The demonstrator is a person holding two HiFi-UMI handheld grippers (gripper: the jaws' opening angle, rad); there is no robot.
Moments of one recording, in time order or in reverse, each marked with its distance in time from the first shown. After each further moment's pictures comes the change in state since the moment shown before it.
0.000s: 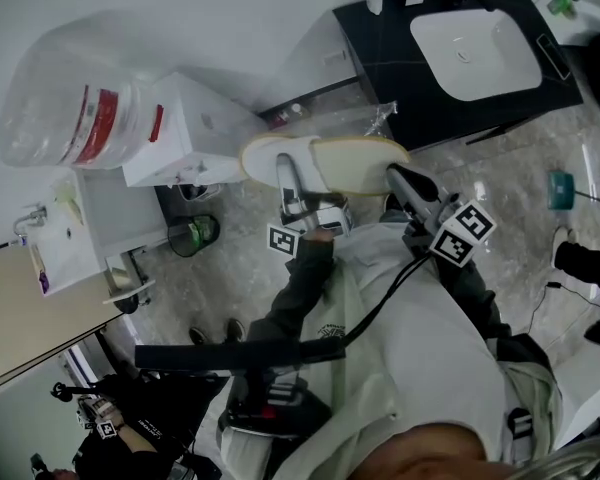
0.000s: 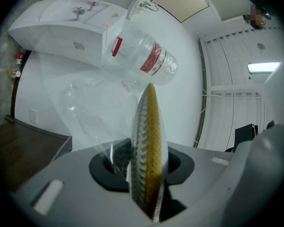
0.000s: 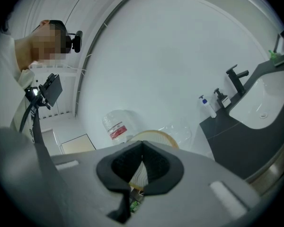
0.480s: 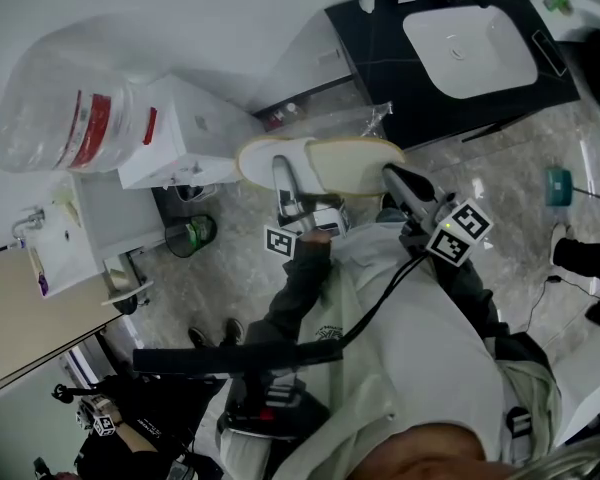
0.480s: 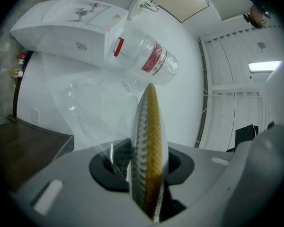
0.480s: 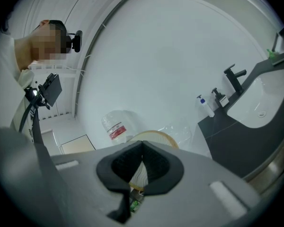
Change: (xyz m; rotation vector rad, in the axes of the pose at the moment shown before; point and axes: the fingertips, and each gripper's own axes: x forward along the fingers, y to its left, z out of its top) left arm -0.005 0.004 -0.007 0.001 -0.005 0.014; right arm -0.007 -0.007 -0.001 0.010 0.001 -0.003
